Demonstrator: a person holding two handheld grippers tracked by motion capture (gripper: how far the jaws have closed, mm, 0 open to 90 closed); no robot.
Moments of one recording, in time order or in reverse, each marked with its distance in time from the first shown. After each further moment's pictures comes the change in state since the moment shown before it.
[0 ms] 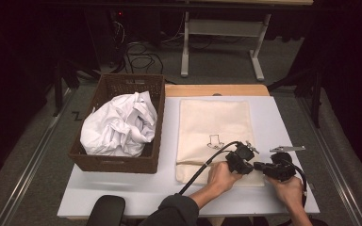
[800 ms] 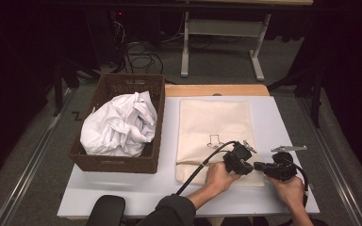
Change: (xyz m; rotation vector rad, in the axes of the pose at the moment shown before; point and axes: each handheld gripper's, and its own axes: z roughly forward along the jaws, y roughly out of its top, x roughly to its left) left arm 0.002 -0.005 -0.011 -0.034 -0.030 -0.002; right arm -0.004 0.000 -0.001 -0.002 0.034 0.006
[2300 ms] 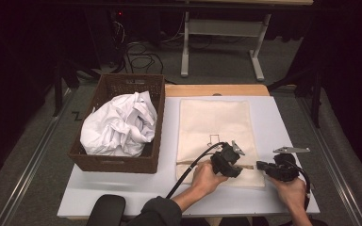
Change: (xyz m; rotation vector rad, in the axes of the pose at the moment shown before) left arm 0.002 -0.021 -0.035 -0.005 0.106 0.047; right arm 0.006 -0.002 -0.008 -0.038 -0.069 -0.007
